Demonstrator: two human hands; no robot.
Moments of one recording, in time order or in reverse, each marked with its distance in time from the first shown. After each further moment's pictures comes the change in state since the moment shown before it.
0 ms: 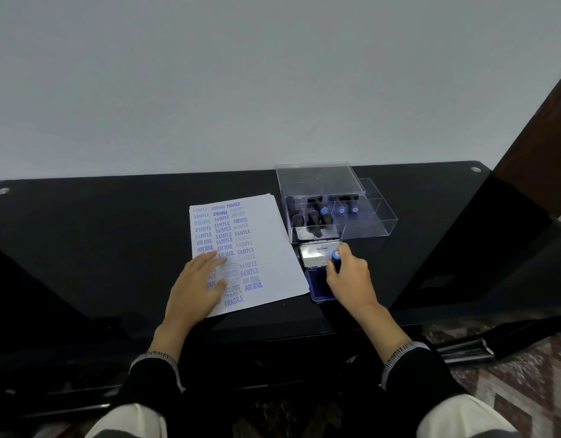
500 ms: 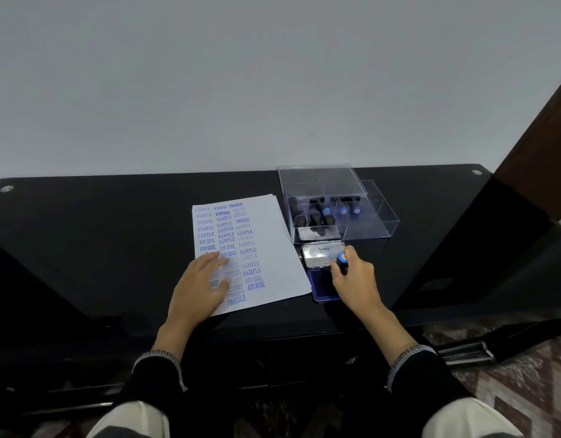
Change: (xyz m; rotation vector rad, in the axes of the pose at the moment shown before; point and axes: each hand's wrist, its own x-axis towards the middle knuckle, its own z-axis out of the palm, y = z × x) left_hand -0.002 -0.002 0.003 -0.011 0.044 0.032; right_hand -0.003 0.004 -0.005 0.059 -0.007 -0.001
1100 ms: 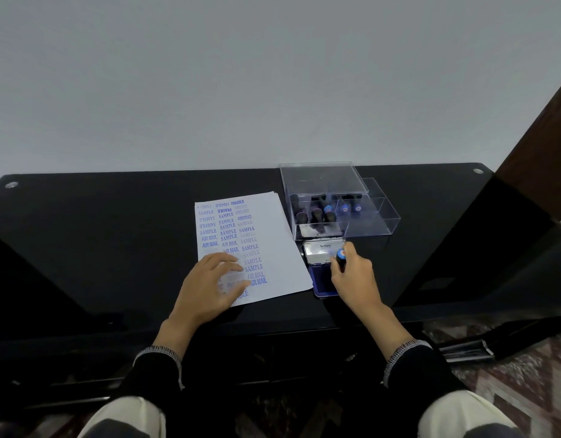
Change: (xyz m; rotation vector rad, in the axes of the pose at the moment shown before) left_hand -0.006 0.004 0.000 0.006 0.059 0.267; right_hand -0.003 -0.003 0.003 -0.055 0.017 -0.017
